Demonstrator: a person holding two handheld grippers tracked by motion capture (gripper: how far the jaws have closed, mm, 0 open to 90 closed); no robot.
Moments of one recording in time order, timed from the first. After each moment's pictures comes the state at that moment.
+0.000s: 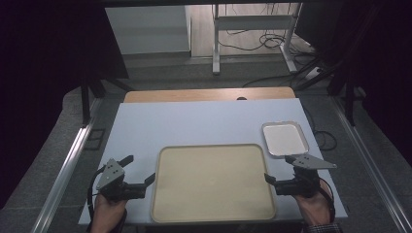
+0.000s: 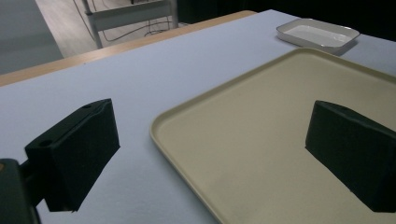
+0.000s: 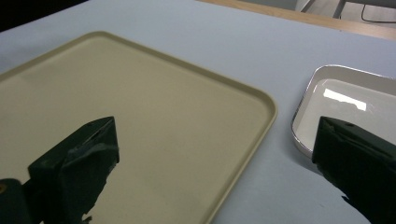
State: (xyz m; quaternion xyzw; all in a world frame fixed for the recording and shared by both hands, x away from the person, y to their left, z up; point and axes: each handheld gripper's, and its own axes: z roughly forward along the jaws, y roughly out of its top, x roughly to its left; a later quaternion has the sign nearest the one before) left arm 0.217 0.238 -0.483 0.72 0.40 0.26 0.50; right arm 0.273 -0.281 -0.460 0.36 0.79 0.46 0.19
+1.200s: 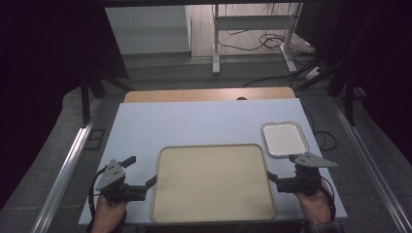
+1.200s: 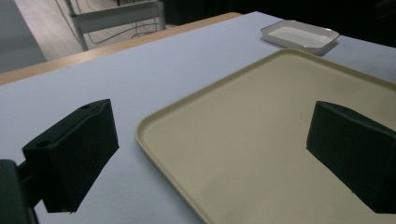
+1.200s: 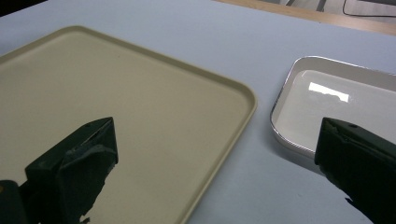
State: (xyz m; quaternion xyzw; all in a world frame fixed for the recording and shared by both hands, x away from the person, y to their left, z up) left arm 0.215 0.235 -0.482 0.73 0.37 0.25 0.52; right arm 0.280 -0.286 -0.464 0.38 0.78 0.44 0.21
